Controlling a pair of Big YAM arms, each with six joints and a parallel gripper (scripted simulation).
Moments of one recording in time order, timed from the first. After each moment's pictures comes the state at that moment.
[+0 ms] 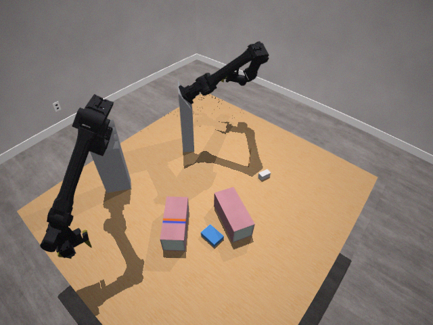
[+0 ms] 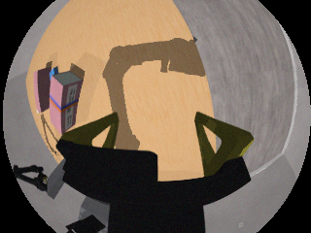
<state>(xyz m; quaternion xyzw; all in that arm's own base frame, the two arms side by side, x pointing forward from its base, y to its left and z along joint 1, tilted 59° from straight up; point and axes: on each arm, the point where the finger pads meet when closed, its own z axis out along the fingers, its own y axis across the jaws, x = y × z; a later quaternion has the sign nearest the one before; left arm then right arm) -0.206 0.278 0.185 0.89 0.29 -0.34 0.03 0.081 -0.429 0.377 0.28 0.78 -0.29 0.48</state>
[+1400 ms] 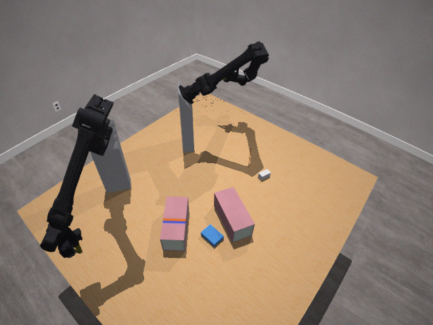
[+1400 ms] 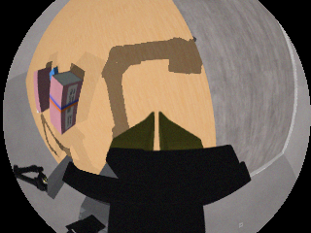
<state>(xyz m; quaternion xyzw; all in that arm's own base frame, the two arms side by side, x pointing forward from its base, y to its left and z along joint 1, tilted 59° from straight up) -0.206 0.278 0.185 0.89 0.29 -0.34 0.03 0.081 -0.429 0.377 0.28 0.78 -0.29 0.48</state>
